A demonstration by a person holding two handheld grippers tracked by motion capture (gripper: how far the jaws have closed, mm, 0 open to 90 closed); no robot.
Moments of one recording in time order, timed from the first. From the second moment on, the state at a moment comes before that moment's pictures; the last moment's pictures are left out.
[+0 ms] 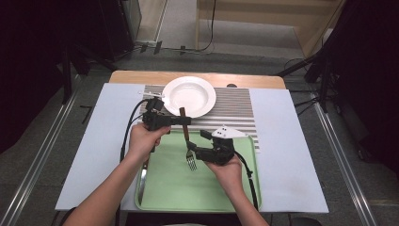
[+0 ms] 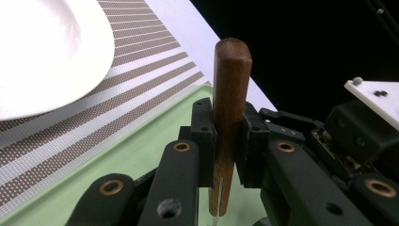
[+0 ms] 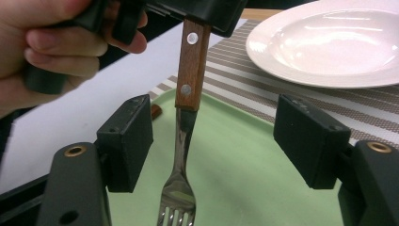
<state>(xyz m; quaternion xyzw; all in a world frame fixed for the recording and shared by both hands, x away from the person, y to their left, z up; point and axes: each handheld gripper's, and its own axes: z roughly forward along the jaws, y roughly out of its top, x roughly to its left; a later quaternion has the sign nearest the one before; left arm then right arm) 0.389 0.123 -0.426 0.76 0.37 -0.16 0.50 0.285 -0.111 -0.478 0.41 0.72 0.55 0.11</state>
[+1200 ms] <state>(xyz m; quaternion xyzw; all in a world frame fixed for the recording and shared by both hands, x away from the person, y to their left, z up) 0.369 0.154 -0.409 0.78 0.36 -0.20 0.47 0.281 -0.178 -0.480 0.39 0.74 0.54 0.10</state>
